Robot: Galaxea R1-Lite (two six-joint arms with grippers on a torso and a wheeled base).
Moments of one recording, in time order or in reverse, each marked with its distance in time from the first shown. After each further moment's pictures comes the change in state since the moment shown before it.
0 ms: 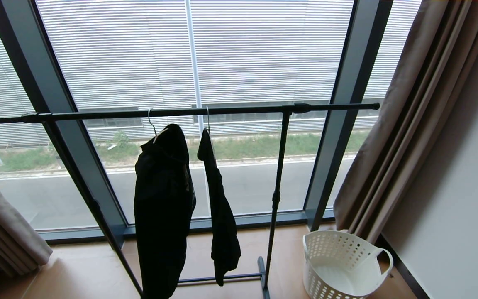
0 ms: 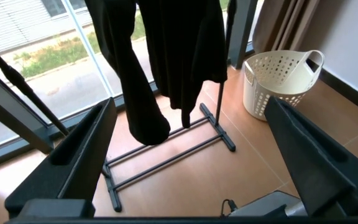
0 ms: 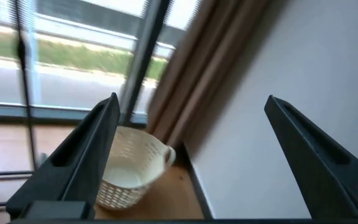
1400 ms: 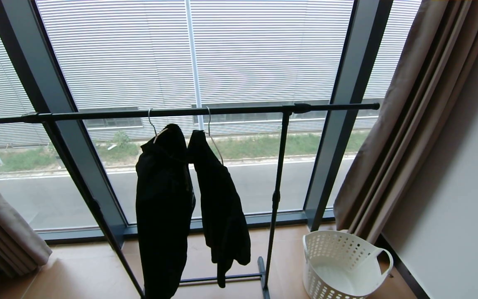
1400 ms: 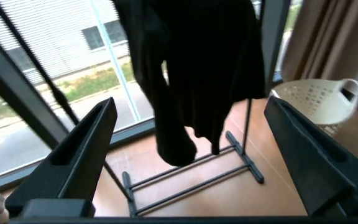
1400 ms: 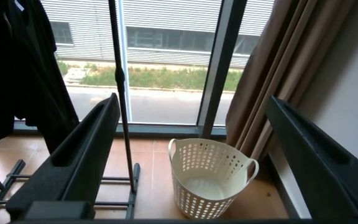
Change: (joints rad) left arm -0.116 -0.158 0.011 0.004 0.309 -0.075; right arm 0.004 -0.033 0.001 0.075 0.157 0.192
